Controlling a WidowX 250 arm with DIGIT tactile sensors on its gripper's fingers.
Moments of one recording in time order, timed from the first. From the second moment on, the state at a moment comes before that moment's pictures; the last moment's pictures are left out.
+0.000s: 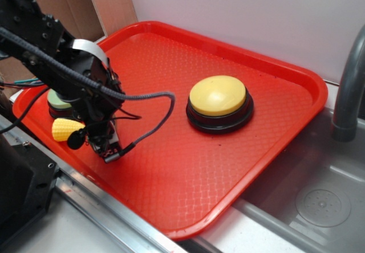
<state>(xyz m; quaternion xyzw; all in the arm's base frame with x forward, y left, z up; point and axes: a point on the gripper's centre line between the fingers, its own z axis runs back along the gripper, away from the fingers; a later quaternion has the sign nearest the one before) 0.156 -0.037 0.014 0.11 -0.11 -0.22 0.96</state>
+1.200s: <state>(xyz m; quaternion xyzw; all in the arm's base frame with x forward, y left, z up) 0.193 -0.020 0.159 -0.03 -0.05 -0.02 1.00</state>
